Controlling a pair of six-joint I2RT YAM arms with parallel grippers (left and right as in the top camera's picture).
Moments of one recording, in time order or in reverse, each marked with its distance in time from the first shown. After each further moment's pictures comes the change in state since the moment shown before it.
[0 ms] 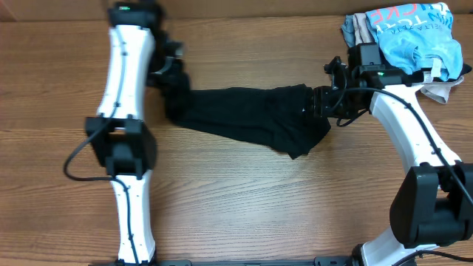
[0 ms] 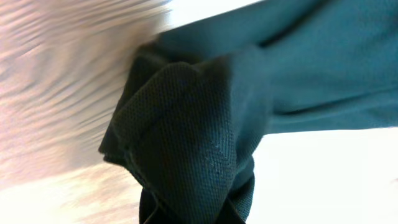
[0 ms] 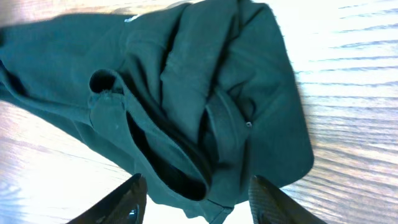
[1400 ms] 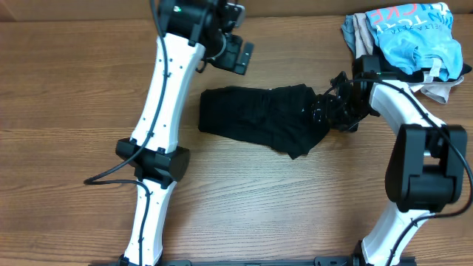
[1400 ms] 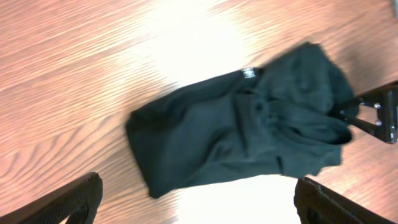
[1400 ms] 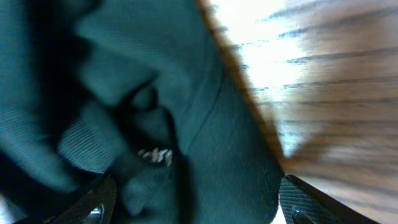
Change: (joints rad) left arm -0.274 -0.005 0.431 -0.011 -0.010 -0.213; right arm -0.095 0.242 0.000 0.035 -0.061 0.031
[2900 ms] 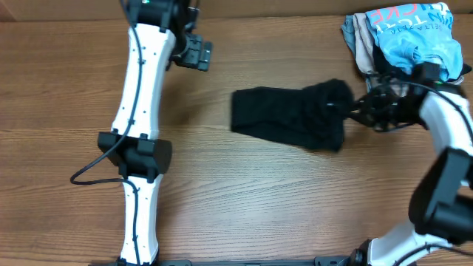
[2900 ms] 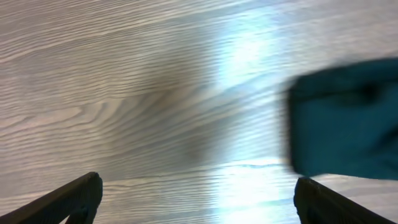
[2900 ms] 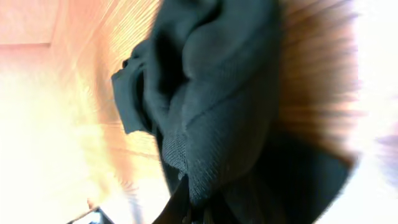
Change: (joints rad) left arm 0.156 0.000 -0.118 -0.003 -0.160 0.001; right arm -0.268 -0.181 -0.046 -0.108 -0.381 -0.051
